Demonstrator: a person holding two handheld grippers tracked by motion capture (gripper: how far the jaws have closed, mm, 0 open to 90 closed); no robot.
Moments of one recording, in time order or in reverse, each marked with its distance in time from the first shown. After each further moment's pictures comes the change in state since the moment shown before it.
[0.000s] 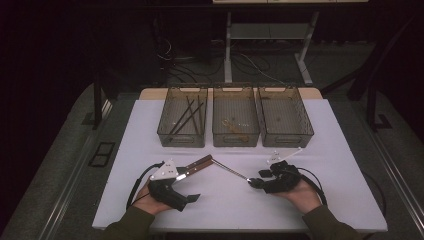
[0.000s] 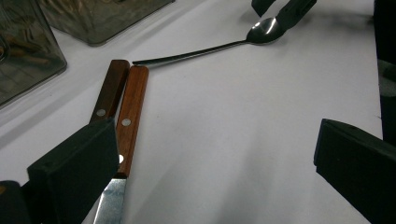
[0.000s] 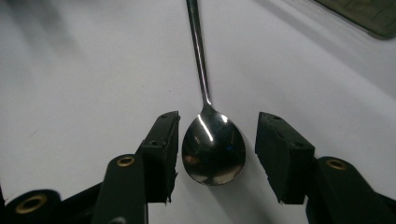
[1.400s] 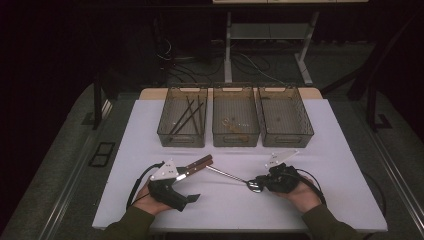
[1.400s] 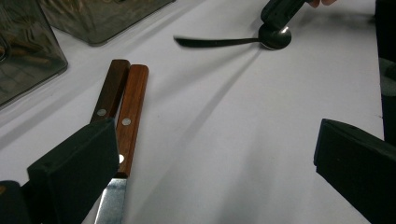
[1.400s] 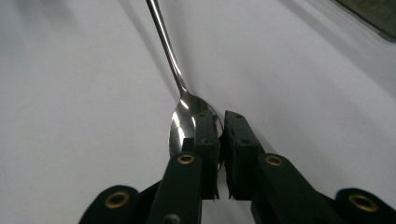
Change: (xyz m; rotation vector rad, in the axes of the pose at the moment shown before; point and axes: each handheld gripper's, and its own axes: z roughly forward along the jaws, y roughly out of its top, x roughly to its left) left arm 0.000 0.000 0.000 0.001 0.004 0.003; right arm 0.001 -0.002 0.000 0.026 0.001 -0.086
